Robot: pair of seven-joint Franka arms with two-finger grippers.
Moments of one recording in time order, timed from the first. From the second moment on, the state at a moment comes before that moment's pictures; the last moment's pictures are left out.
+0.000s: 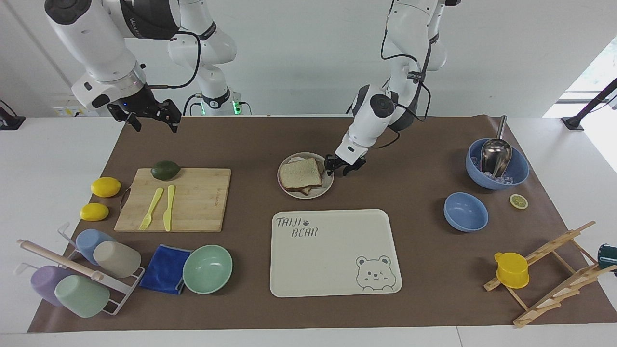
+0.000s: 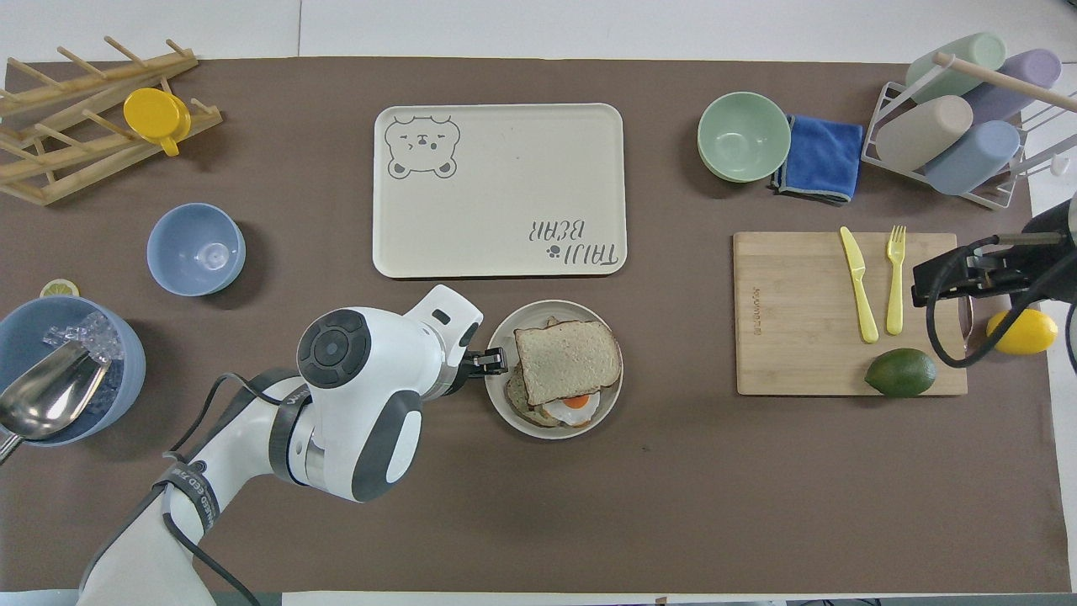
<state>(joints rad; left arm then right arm) -0.57 0.13 -0.07 -2.26 -0.39 2.46 -0.42 0.09 -0.03 -0.08 -1.65 -0.02 1.50 0.05</state>
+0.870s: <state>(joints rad) -0.62 0.13 -0.07 -2.27 -0.39 2.46 -0.42 0.01 -0.03 -0.04 -1.66 -0.02 1.51 0.04</state>
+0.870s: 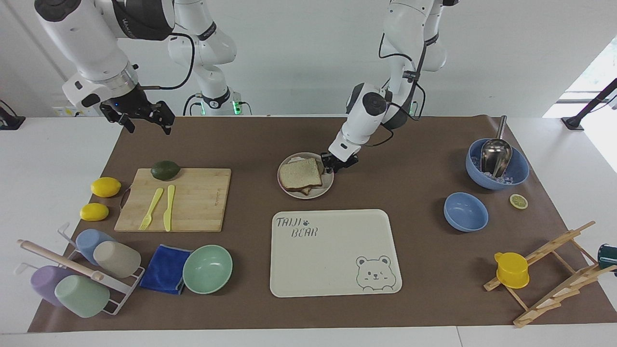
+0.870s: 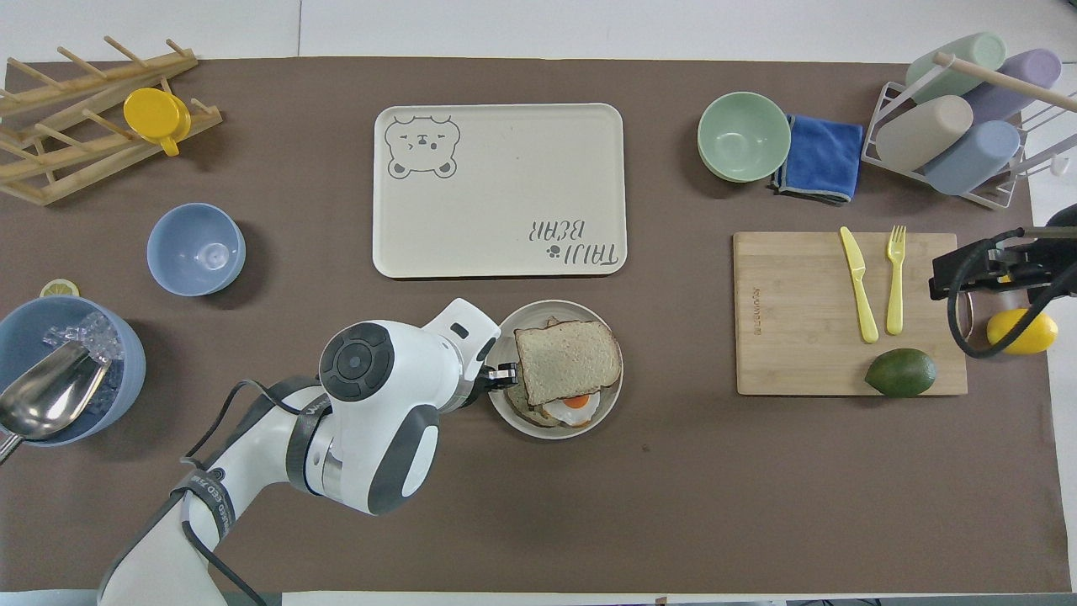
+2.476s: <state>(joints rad) -0.38 0.18 -0.05 -1.88 -0.39 2.15 -0.38 0.00 -0.03 -0.04 -1.66 -0.02 1.51 0.04</state>
